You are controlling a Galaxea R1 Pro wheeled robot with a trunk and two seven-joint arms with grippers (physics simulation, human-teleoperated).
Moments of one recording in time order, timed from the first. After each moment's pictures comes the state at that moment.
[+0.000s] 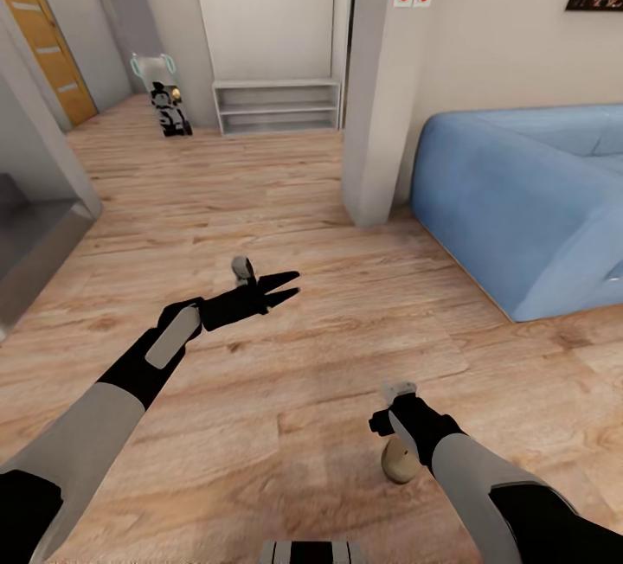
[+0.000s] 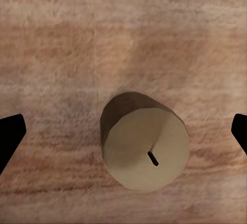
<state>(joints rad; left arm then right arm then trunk) -0.94 0.15 -0.39 -0.89 1.14 0.74 -0.82 -0.86 0.08 0.06 -0.22 0.16 0.47 -0.06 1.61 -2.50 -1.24</state>
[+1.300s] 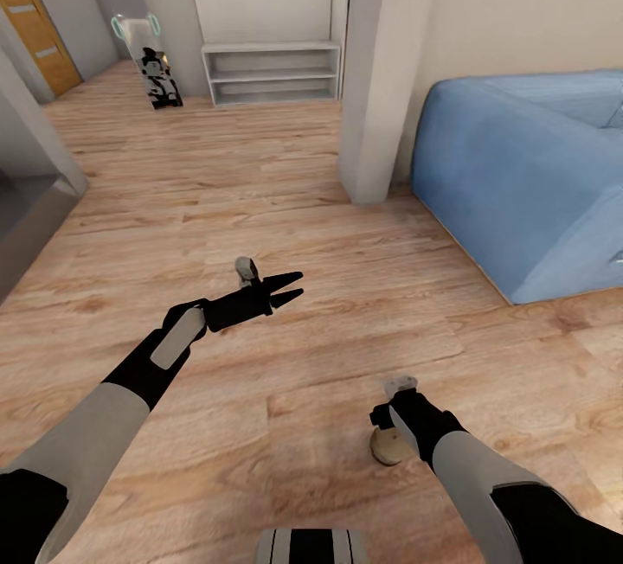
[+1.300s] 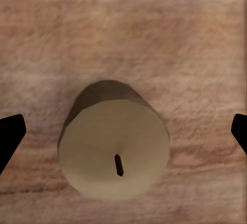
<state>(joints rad) -0.94 0.13 -0.39 -0.87 1.13 0.73 -0.83 -0.86 0.08 0.06 -0.26 0.16 0.48 -0.07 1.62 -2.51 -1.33</state>
